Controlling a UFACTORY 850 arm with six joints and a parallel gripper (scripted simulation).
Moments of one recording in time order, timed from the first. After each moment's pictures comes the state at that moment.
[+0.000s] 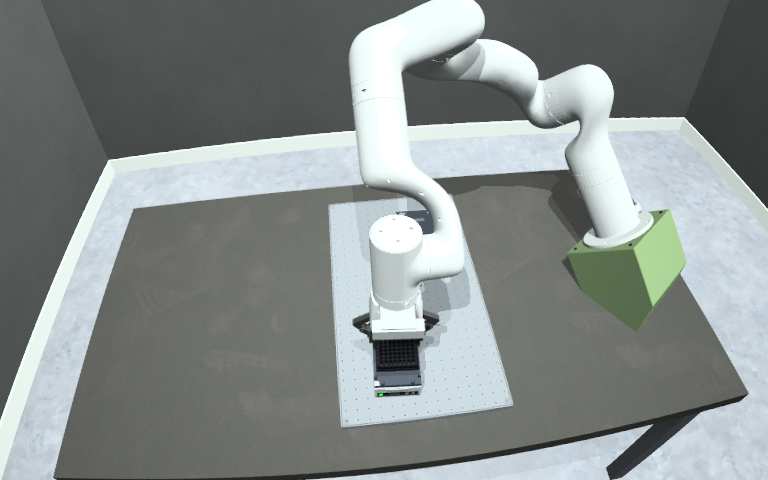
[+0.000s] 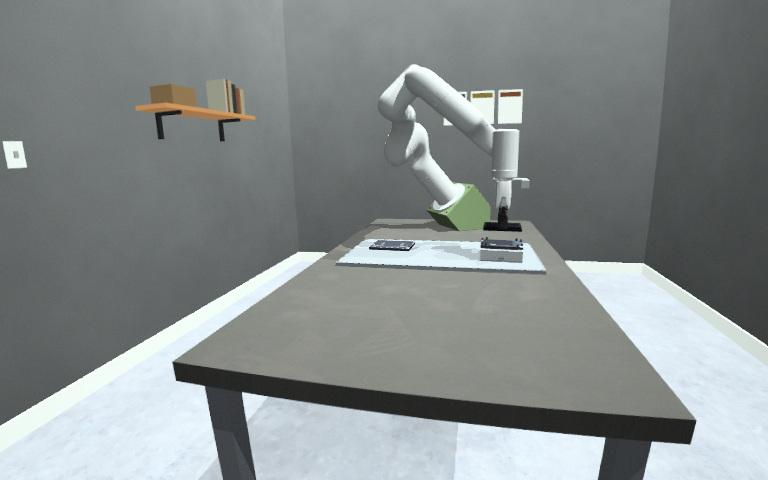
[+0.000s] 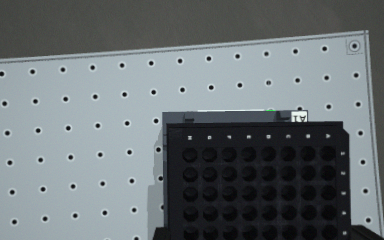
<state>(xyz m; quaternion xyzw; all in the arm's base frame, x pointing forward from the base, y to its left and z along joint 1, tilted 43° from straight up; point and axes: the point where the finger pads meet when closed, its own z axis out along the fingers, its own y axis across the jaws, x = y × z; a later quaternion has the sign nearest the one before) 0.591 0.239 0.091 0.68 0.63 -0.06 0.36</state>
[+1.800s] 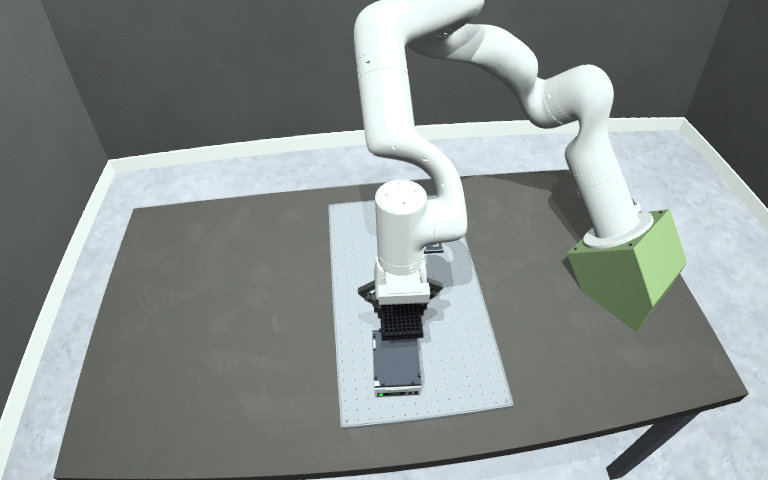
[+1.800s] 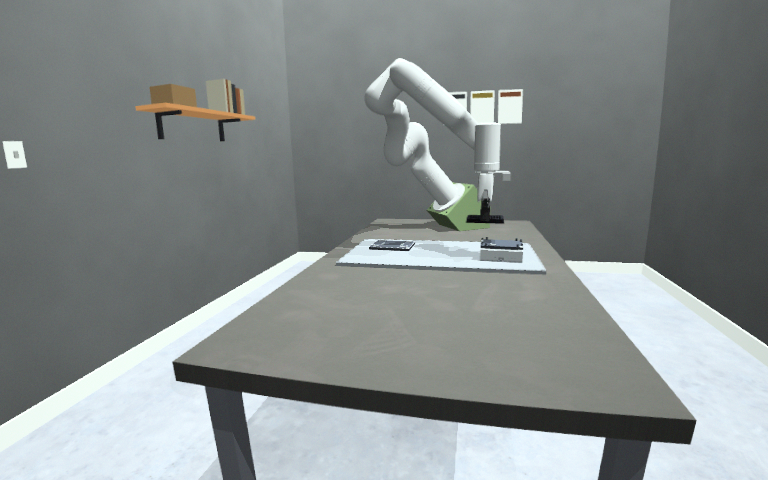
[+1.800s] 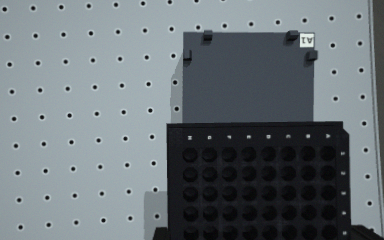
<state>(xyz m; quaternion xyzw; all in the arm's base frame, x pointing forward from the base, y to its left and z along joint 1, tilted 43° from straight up) 0.560 0.202 0.135 0.68 0.64 -0.06 0.36</state>
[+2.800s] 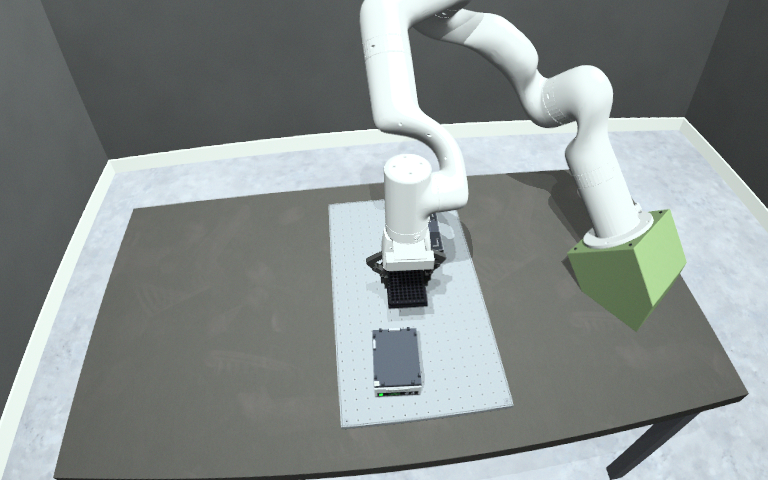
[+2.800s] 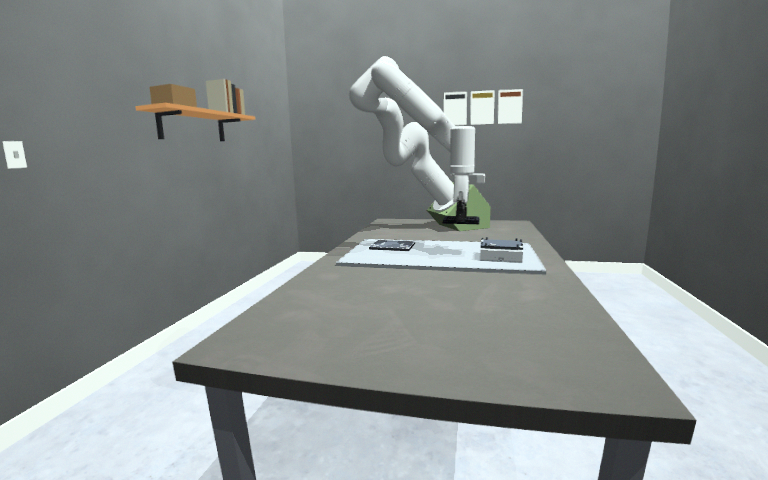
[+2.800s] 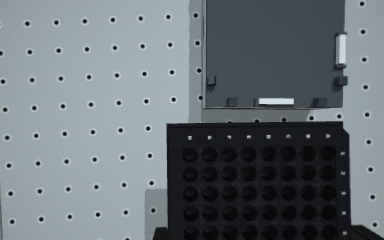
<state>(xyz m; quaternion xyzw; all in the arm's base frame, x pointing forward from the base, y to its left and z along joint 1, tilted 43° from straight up) 0.531 0.126 0.167 0.68 0.64 -0.06 0.36</state>
